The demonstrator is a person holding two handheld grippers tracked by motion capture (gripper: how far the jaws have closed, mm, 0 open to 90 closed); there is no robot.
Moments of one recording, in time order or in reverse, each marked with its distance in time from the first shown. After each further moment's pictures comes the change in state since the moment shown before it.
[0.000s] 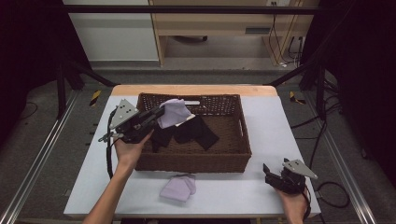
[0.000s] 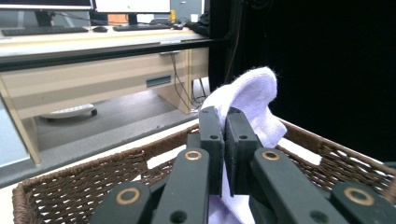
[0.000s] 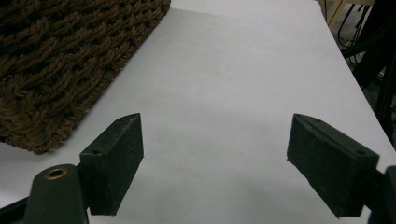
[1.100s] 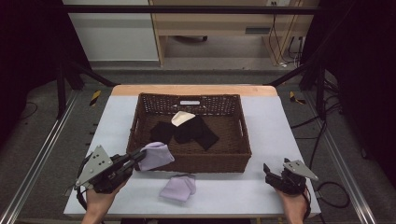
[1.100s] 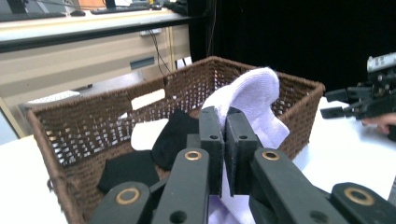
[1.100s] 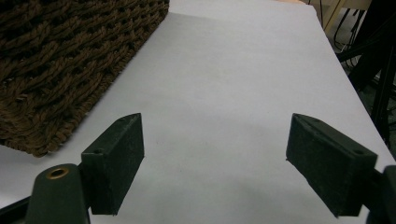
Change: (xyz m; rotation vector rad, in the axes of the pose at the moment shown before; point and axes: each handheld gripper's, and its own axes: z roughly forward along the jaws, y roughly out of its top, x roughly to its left) left arm -0.025 -0.061 -0.096 0.079 -0.068 0.048; right arm 0.000 -0.001 -0.002 -0.017 -0.011 -0.001
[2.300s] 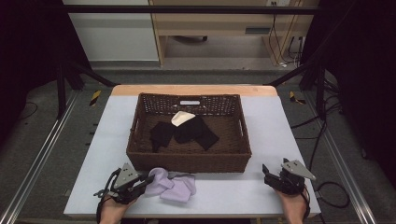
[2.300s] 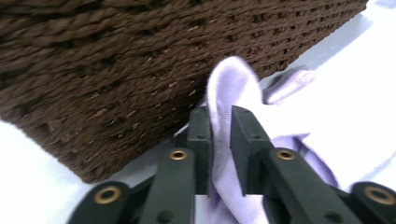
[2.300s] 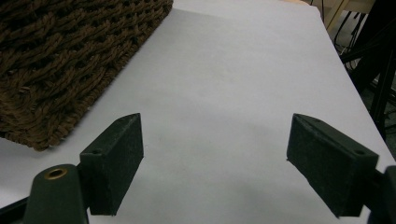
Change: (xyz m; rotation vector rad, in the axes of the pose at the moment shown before) left arm 0.006 -0.097 0.040 0.353 0.020 -0.072; right arm 0.003 0.000 0.001 0.011 0.000 -0.034
